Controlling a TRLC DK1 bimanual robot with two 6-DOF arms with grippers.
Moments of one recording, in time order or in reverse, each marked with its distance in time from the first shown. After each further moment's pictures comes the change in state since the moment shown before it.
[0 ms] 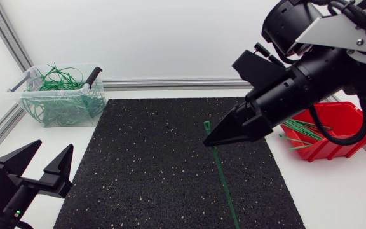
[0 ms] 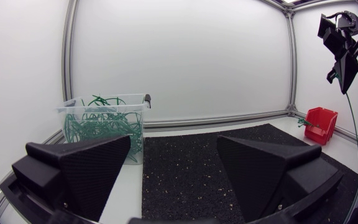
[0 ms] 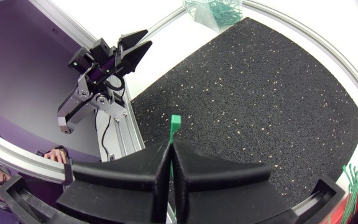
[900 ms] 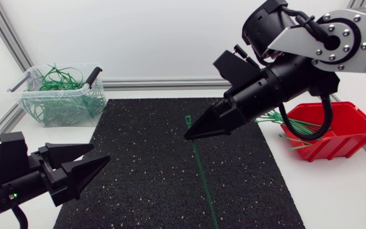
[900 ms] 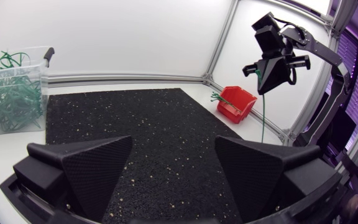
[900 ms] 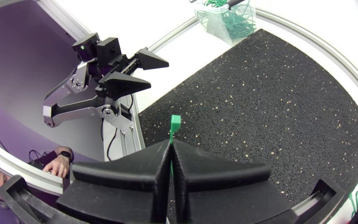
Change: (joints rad) left arm 0.016 0.506 0.286 -0.120 0.630 -0.106; right arm 0.019 0.092 -0.002 0.168 -0.096 0.035
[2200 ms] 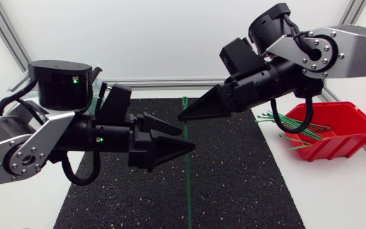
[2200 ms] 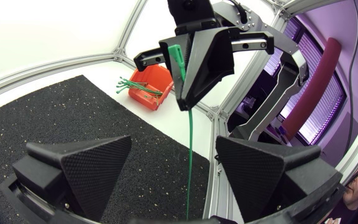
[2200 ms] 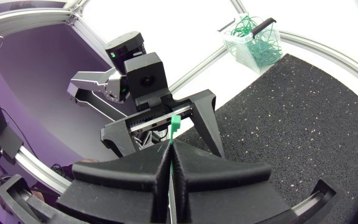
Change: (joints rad) left arm -0.447 0.733 0.415 0.281 0.164 -0.084; right arm -0.100 0.059 -0.040 0.218 -0.341 0.060
